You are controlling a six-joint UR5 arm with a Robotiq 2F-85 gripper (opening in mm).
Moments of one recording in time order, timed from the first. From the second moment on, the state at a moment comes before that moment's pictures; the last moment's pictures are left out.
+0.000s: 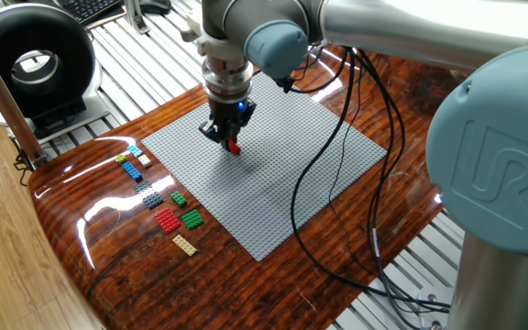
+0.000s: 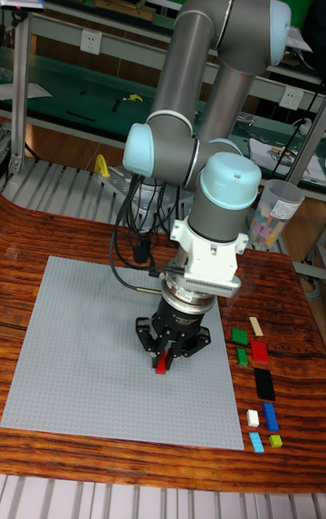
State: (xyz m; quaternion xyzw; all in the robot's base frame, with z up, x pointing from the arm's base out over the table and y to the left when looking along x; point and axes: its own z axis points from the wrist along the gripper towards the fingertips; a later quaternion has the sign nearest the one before) arm 0.619 0.057 0.006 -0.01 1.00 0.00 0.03
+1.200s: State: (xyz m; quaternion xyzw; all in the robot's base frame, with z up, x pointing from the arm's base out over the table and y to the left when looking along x) arm 0.625 0.061 0.007 -0.03 1.00 0.01 0.04
